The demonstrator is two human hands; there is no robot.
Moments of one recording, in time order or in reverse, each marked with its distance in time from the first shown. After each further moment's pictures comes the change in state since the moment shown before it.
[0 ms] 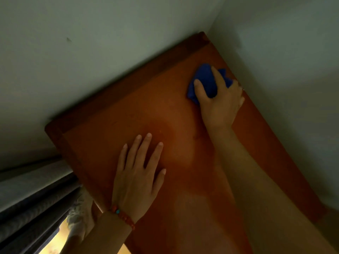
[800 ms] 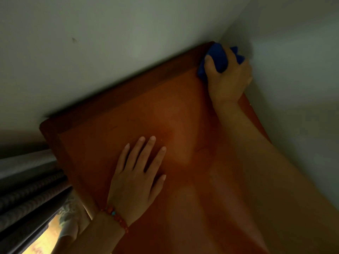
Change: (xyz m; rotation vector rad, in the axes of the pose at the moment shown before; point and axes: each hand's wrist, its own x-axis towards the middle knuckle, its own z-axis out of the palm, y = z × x) left_hand 0.011 -0.005 0.011 -0.006 0.016 0.039; right_hand 0.070 -0.020 0.016 0.015 0.021 -0.047
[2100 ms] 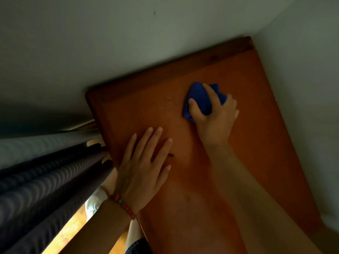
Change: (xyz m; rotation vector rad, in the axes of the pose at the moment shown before) left_hand -0.049 -0.023 -0.015 -0.006 0.036 -0.071; right_hand -0.136 -0.036 0.001 -0.083 -0.198 -0.175
